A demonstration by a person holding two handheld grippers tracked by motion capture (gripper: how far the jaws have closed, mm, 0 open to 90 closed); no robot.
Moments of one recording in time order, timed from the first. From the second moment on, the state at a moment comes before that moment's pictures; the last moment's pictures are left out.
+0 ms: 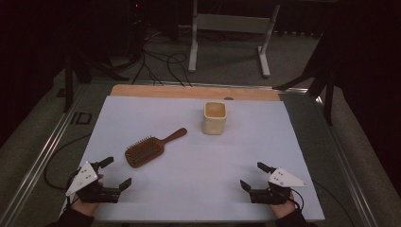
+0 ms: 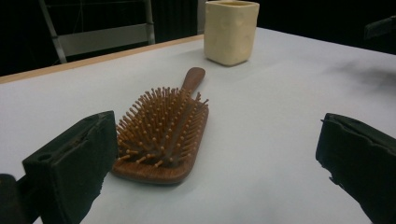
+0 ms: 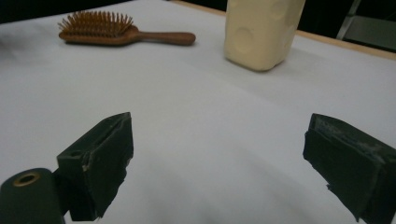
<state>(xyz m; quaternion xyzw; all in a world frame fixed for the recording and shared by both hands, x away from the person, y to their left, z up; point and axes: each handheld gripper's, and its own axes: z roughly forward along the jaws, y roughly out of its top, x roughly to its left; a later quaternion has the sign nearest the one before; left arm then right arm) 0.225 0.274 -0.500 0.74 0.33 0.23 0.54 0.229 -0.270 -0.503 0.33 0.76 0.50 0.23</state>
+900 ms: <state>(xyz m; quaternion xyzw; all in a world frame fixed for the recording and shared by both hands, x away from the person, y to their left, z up) 0.222 0.270 -0.495 0.74 0.32 0.23 0.54 0.229 -0.266 -0.502 0.32 0.76 0.51 0.24</state>
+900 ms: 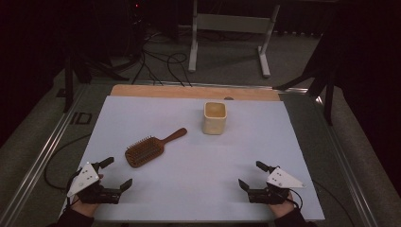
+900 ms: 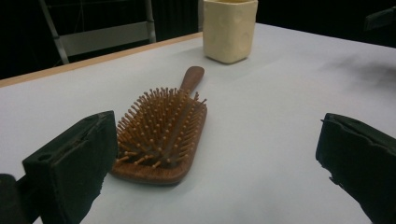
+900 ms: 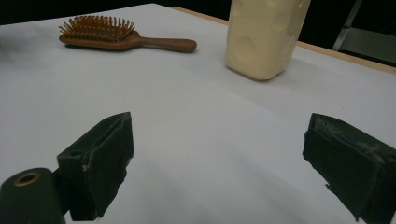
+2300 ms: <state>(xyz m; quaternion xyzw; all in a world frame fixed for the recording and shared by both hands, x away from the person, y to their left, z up) 0.273 0.229 -0.415 0.79 0.29 0.18 0.51 0.226 -0.264 -0.498 0.32 0.75 0.52 0.24</state>
